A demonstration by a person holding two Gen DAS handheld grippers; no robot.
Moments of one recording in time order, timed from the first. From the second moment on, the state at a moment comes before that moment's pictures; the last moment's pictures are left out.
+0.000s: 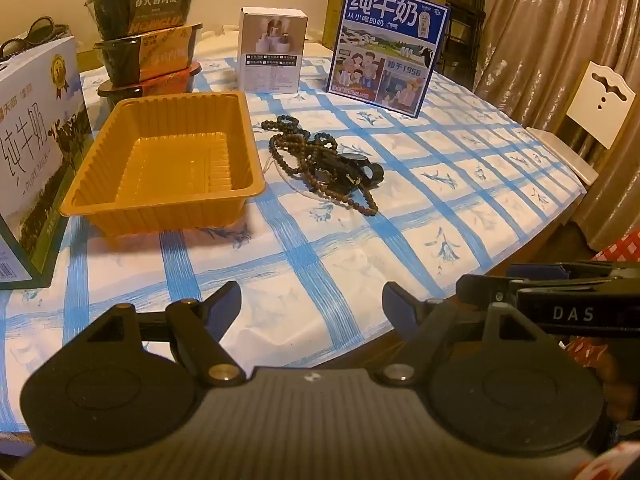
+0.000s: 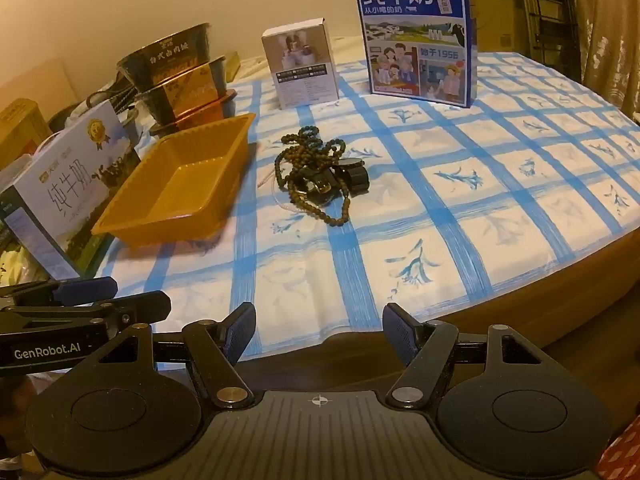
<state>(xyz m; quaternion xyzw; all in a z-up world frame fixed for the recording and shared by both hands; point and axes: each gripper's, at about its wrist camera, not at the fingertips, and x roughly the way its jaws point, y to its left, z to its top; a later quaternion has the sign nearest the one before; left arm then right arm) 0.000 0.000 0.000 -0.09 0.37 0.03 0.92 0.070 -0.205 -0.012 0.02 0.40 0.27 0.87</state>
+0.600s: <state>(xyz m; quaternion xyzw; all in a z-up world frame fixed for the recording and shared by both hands) 0.000 0.000 0.000 -0.09 0.37 0.03 0.92 0.071 -0.204 -0.012 0.02 0.40 0.27 0.87</state>
